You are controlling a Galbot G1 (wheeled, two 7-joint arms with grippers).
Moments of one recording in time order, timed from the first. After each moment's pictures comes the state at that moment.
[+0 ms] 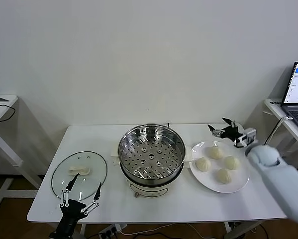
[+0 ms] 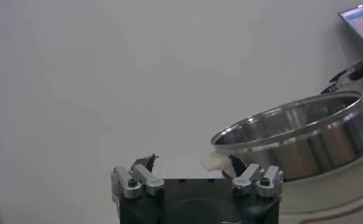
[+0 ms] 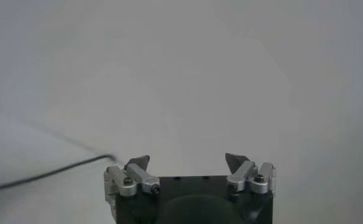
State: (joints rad) left arm 1.82 -1.31 -0.63 -2.09 0.10 -0.37 0.07; right arm -0.33 0.74 -0.20 1.02 0.50 -0.01 -0.61
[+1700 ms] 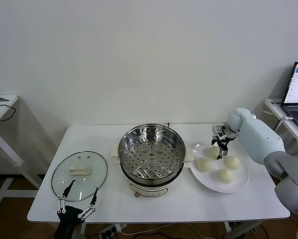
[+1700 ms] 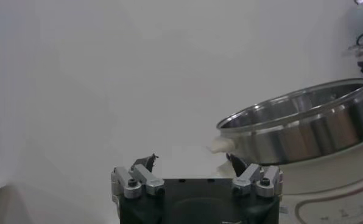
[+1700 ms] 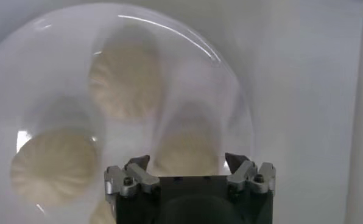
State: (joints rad) left arm 1.86 -1.35 -0.65 -2.06 0.10 -0.38 0.05; right arm 0.04 1.08 -0.55 0.50 -0.42 0.14 -1.15
